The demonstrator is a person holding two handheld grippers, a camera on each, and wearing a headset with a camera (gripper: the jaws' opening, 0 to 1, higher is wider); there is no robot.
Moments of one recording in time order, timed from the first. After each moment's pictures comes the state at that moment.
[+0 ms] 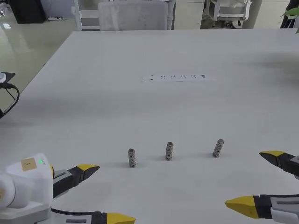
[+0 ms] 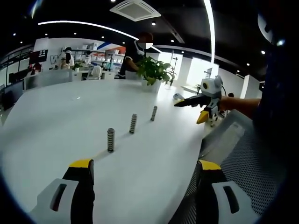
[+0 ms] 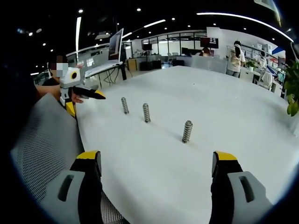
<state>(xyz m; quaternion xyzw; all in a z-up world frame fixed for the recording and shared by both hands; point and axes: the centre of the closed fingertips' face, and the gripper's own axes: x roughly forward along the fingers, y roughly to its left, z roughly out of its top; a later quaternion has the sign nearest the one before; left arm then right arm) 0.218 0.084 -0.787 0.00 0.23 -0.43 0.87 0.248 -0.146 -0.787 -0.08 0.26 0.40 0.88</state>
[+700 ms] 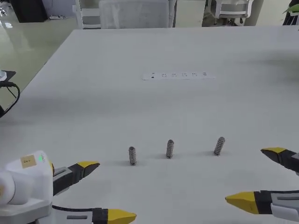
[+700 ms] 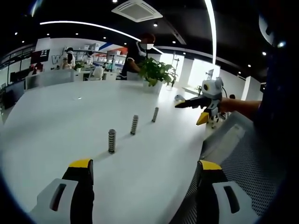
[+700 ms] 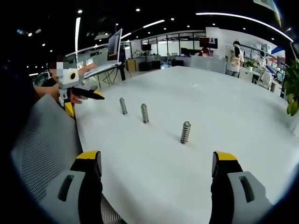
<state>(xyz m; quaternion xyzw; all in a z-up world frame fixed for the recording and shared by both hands) 0.220 0.084 -0.786 0.00 0.23 -0.42 0.88 0.252 -0.148 -0.787 -0.08 0.26 0.39 0.88</state>
